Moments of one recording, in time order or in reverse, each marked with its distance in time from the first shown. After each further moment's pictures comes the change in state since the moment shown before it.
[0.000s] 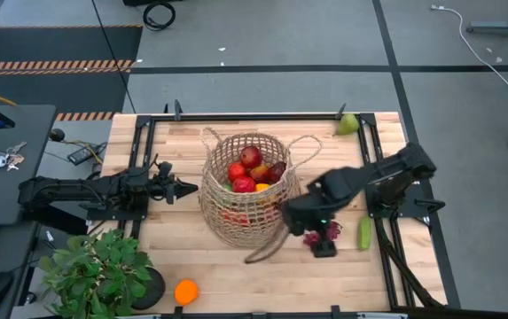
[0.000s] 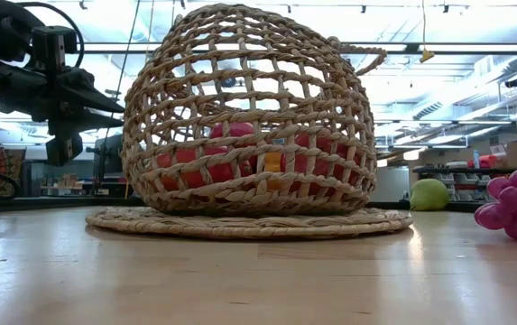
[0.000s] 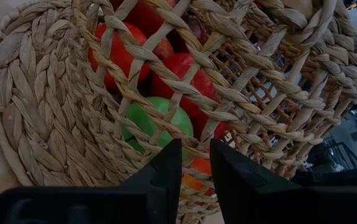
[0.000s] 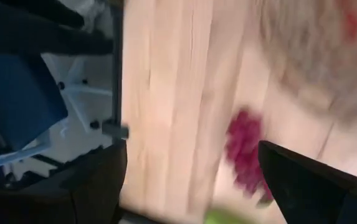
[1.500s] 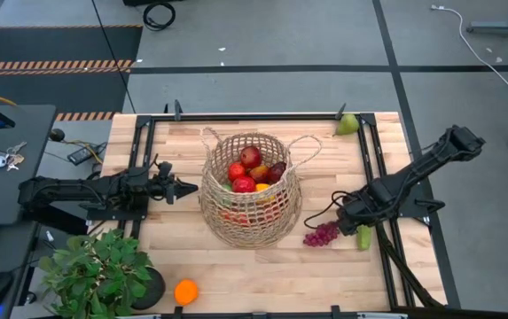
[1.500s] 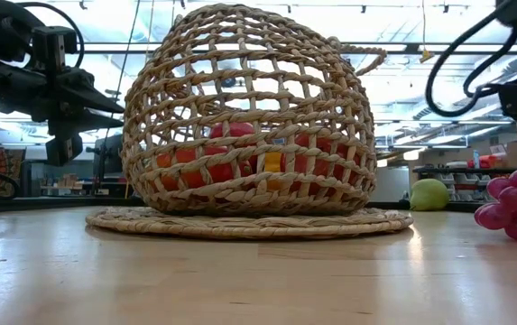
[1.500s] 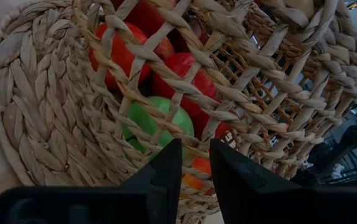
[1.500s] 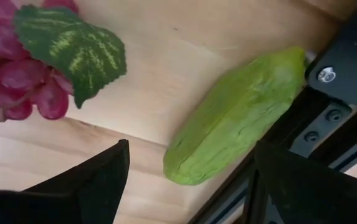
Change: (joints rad) left arm 0.000 0.000 0.000 -0.001 0.000 0.000; right arm 0.121 -0.668 -1.216 0.401 0.035 1.395
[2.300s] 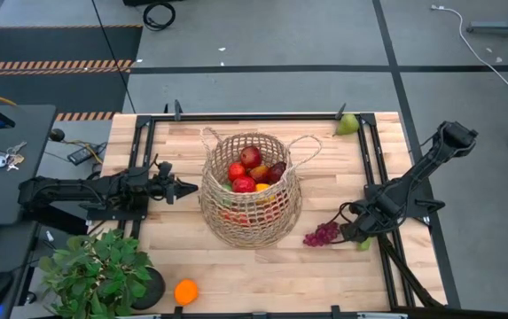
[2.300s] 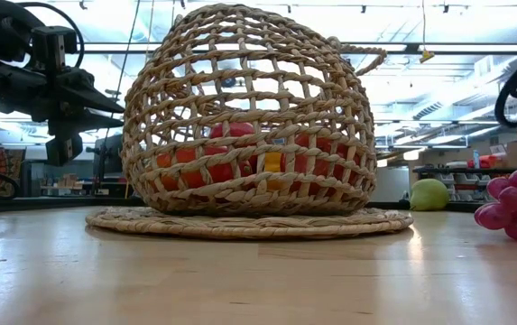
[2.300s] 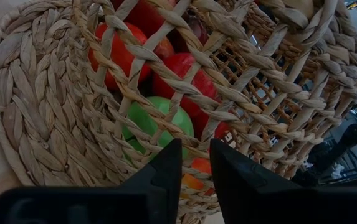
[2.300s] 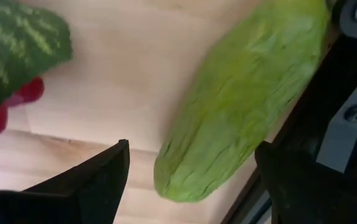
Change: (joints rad) left arm 0.000 0.000 0.000 0.000 0.000 0.000; right arm 0.236 0.002 -0.117 0.192 0.064 0.408
